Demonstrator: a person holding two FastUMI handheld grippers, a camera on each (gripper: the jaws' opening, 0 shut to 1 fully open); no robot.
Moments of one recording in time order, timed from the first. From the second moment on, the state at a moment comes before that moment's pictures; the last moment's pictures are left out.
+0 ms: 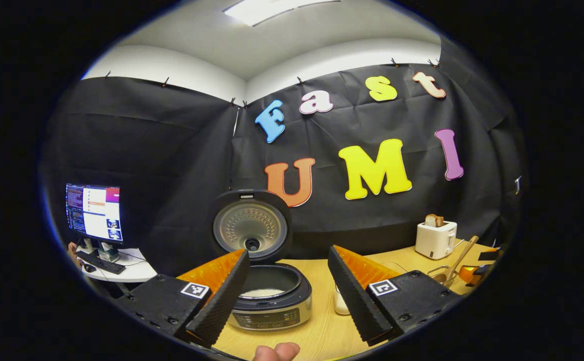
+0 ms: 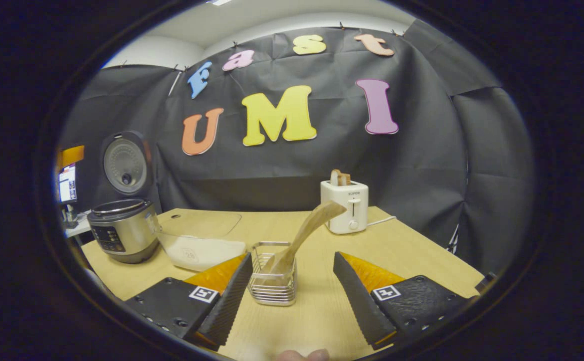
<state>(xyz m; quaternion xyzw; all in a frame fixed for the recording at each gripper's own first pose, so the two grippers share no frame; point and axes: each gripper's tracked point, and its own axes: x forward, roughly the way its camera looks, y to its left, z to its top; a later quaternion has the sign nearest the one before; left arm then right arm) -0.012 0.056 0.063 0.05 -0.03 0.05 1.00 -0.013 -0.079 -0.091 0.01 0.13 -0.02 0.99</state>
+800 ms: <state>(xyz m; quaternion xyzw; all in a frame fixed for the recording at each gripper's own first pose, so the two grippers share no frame) 0.166 0.142 0.204 0.03 0.05 0.10 0.99 -0.010 -0.045 -0.052 -0.02 0.08 0.06 1.00</state>
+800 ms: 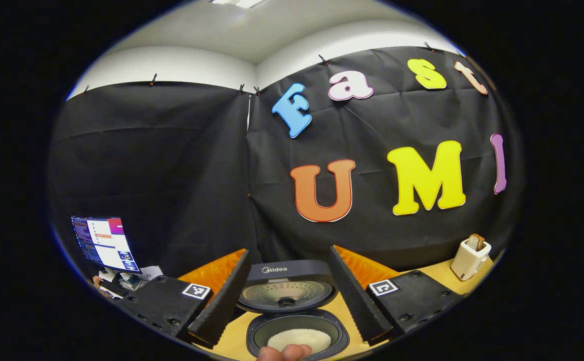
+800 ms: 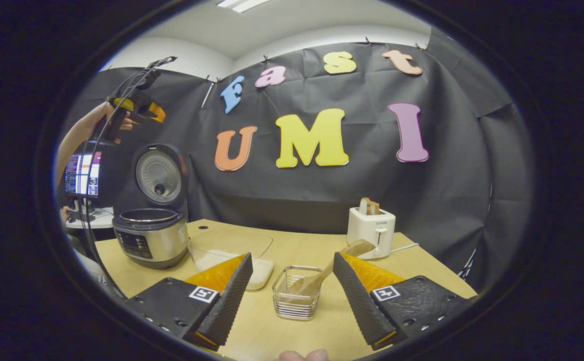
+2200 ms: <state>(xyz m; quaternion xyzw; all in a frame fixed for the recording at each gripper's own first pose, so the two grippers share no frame) 0.169 0.162 0.111 -0.02 0.20 0.11 0.97 -0.024 -0.053 -0.056 0.02 0.10 0.05 0.99</state>
